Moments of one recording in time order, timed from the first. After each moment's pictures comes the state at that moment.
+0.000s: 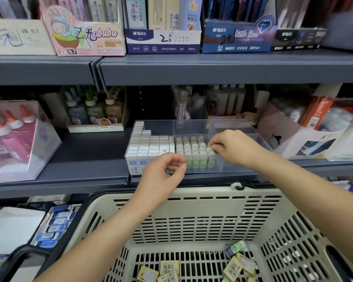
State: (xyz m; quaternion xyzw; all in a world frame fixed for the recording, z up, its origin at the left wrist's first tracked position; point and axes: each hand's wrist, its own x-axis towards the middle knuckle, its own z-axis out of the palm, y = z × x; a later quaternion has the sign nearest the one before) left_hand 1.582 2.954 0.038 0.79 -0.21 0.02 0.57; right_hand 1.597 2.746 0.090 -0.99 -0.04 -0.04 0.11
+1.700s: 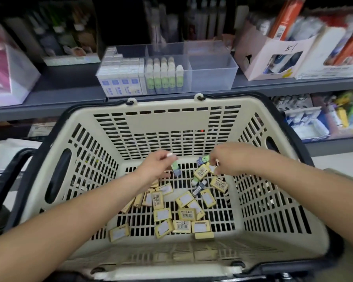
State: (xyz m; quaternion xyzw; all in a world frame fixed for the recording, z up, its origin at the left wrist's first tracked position) left_hand 1.460 2.934 -0.055 0.74 0.01 -0.32 0.59; right_hand 1.418 2.734 0.009 -0.96 -0.07 0.27 -0.02
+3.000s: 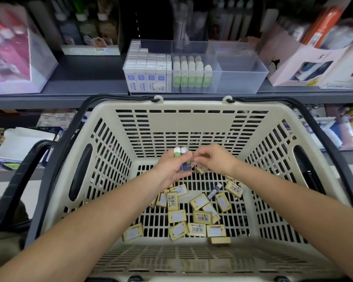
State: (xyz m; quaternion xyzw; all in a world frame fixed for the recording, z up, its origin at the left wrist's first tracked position) left_hand 1.476 2.938 -0.072 0.59 0.13 -0.34 0.72; right_hand 1.457 2.785 -0.058 -0.91 0.00 0.16 0.38
